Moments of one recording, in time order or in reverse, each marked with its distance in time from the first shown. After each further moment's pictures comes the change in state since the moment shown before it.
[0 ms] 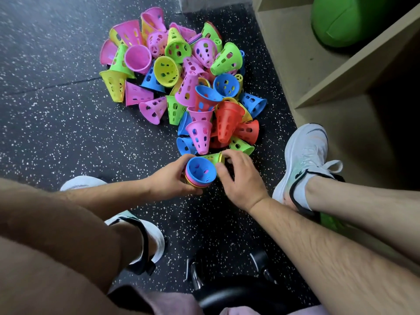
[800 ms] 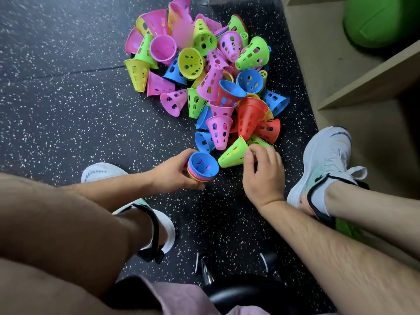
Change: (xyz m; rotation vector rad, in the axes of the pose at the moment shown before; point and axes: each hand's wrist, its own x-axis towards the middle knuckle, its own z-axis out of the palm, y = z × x) left_hand -0.019 -0.020 -0.019 -0.057 0.048 -0.056; right_hand 0.002 -0.005 0.011 -0.195 0.328 0.047
